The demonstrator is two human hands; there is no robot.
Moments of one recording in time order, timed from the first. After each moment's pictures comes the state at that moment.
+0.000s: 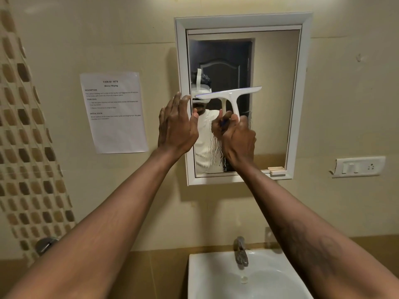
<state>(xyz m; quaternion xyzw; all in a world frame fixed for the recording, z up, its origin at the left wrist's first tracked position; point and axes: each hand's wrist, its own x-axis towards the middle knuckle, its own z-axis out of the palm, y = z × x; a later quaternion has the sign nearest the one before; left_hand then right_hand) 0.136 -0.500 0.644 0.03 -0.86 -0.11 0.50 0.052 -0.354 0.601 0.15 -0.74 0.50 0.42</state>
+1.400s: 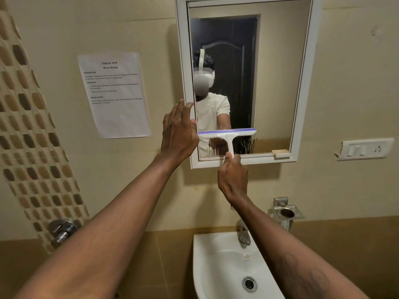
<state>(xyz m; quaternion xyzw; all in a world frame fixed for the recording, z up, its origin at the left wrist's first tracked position) 0.137 -0.508 0.588 0.05 -0.88 -0.11 0.45 0.088 -0.368 0.467 0.12 -0.81 0.50 0.29</state>
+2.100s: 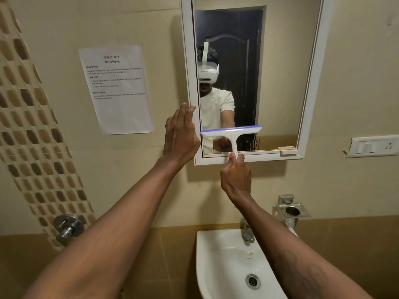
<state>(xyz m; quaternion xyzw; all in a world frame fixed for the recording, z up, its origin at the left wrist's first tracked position) 0.134 -0.517 0.567 0.05 -0.89 -0.10 0.44 0.072 -0.376 0.446 0.11 -0.81 0.50 0.30</state>
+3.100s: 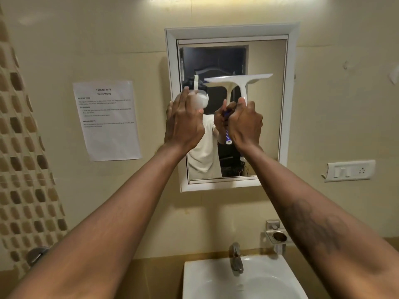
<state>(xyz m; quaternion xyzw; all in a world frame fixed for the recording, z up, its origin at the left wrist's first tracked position) 0.121 -0.462 0.672 -0.01 -0.84 -0.12 0.52 0.043 -0.321 0.661 0.18 -0.68 0.55 0.45</state>
